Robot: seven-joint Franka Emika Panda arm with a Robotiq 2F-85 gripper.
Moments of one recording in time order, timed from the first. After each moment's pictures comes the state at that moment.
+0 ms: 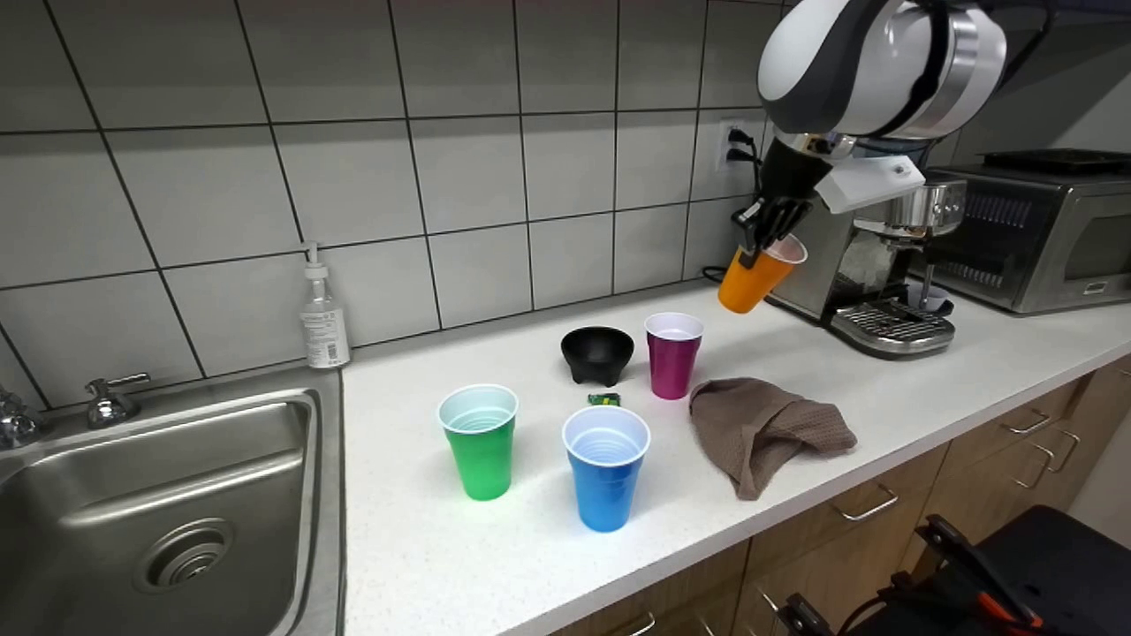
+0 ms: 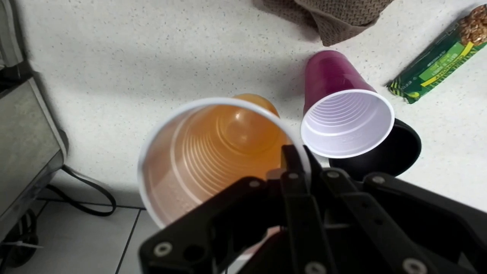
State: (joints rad) arm -0.04 -0.15 -0.20 -2.59 0.09 2.84 -0.49
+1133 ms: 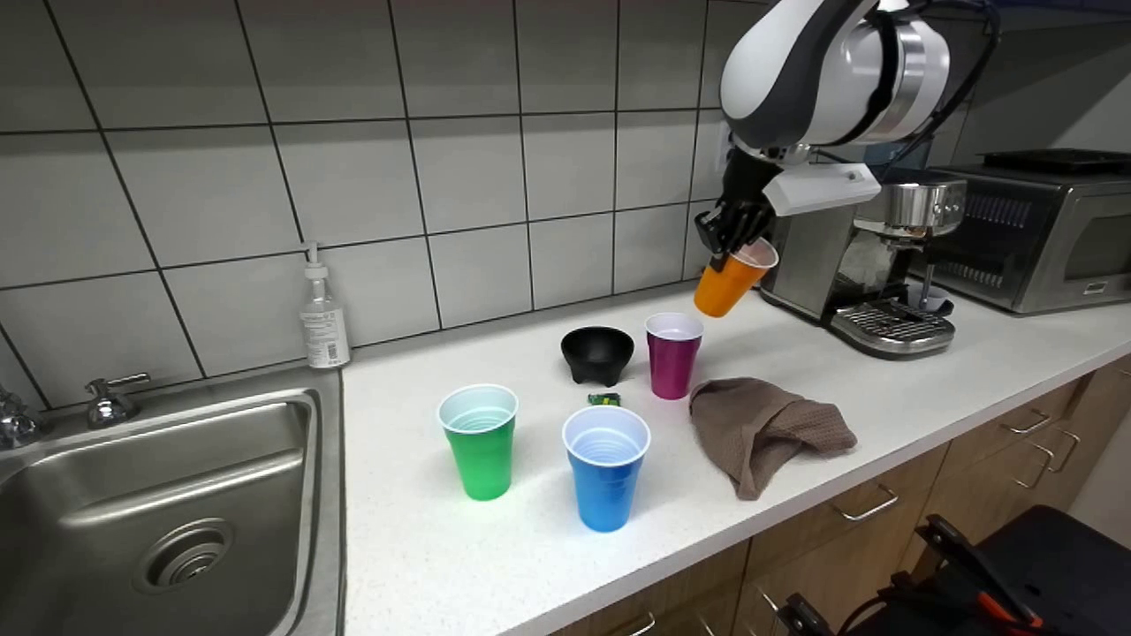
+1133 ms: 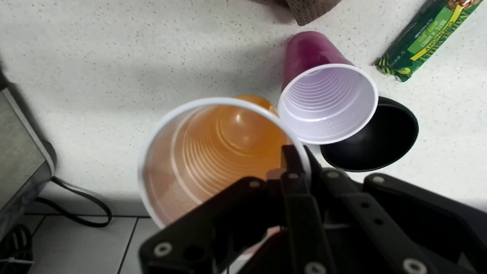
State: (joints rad) arm -0.04 -0.08 -0.13 -2.53 0.04 2.84 -0.28
